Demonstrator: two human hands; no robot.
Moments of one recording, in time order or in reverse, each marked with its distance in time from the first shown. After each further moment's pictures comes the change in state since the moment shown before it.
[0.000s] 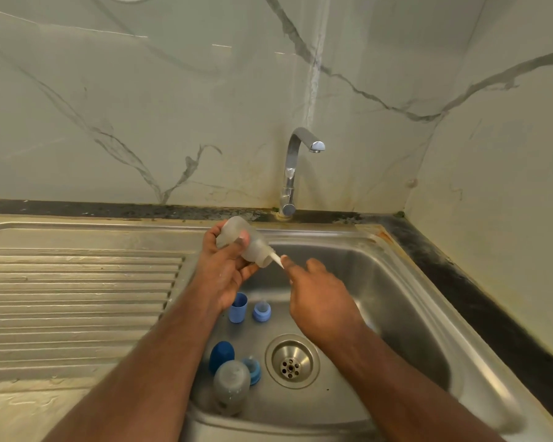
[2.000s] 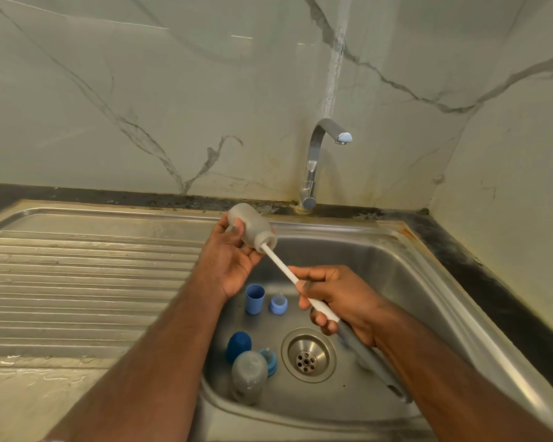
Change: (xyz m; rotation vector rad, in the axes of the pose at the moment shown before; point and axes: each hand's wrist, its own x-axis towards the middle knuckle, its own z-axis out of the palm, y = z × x) left_hand 0.006 0.015 -0.021 -0.291 -0.059 -0.060; right_hand 0.000 0.005 -0.010 1.212 -0.418 0.244
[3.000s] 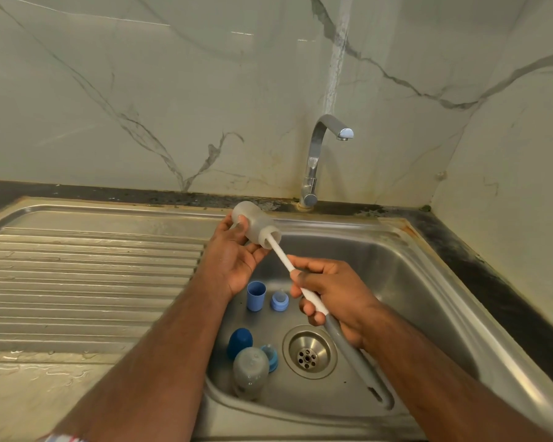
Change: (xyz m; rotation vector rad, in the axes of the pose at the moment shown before) left_hand 0.003 -0.005 0.002 0.050 0.081 -0.012; right_hand 0.000 0.001 0.015 0.112 0.114 -0.052
